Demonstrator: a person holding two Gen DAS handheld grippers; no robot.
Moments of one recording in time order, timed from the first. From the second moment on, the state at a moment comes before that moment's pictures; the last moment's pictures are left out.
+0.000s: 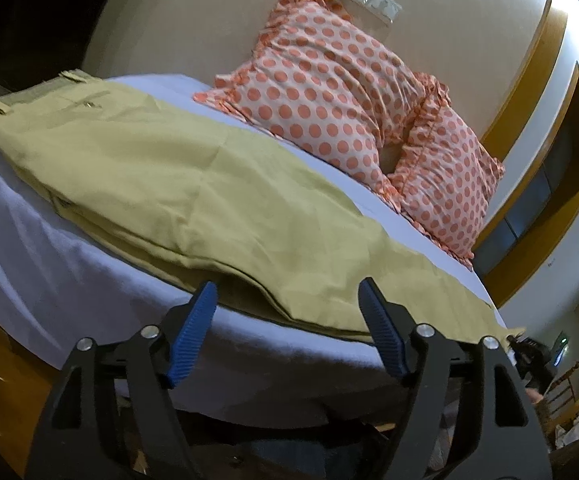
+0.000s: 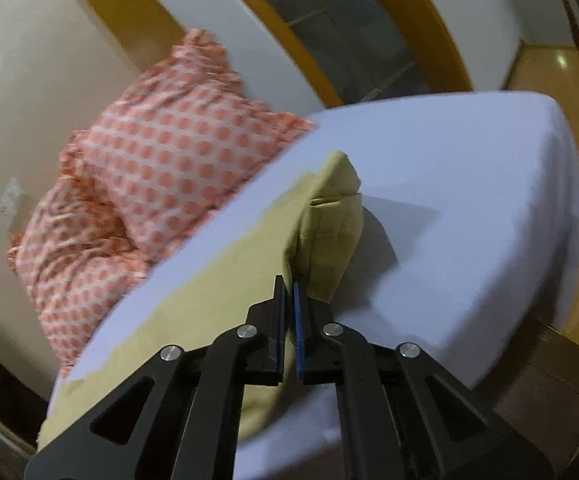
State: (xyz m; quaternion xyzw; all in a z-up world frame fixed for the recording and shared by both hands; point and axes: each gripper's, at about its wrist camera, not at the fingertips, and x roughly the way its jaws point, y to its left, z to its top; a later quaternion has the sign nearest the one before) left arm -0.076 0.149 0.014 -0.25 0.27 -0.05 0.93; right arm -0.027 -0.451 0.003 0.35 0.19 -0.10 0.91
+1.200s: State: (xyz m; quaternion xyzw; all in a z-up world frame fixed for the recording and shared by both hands) left arm -0.070 0.198 0.005 -0.26 0.28 0.03 0.92; right arm 0.071 -0.155 0.024 0.16 0.34 0.27 0.89
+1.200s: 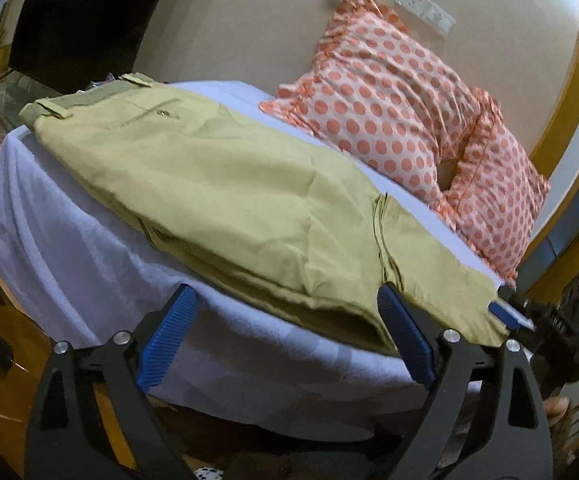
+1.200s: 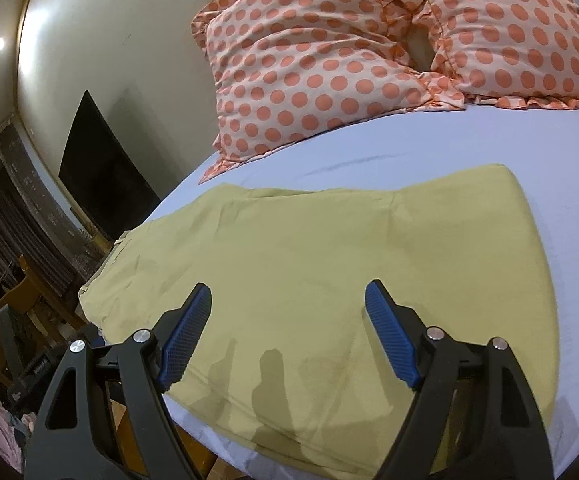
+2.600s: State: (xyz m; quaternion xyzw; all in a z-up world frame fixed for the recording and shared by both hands) left arm 0.004 0.344 0.011 -0.43 0.29 0.16 0.84; right arm 0.071 -0.163 0.018 0.17 0.32 0.28 0.89
